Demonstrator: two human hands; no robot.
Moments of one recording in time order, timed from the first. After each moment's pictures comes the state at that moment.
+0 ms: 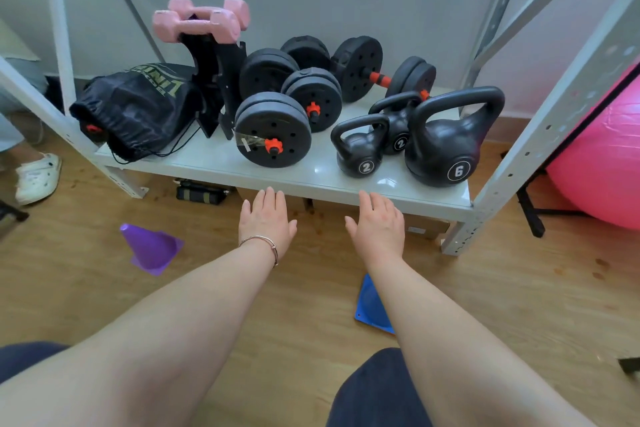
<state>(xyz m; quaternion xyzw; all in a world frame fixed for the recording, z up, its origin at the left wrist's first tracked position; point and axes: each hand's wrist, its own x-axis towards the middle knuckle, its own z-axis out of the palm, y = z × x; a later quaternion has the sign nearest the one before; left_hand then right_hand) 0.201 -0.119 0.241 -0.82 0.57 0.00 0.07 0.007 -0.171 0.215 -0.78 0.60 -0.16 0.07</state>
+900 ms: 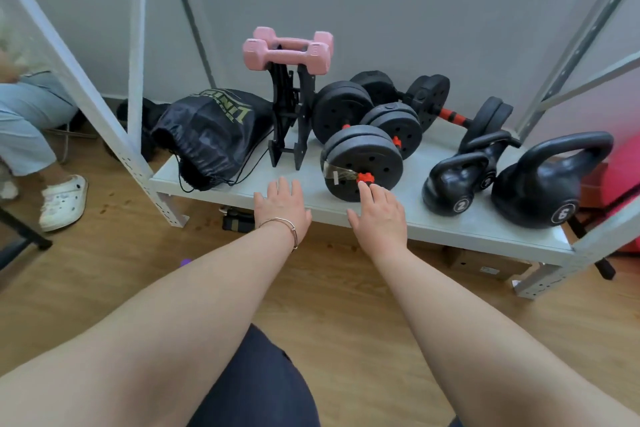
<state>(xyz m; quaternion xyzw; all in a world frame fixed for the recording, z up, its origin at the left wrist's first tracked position) 0.426 -0.147 0.273 -0.81 0.58 -0.03 -0.01 0.249 -0.187 0.248 -0.80 0.57 -0.17 0.02</state>
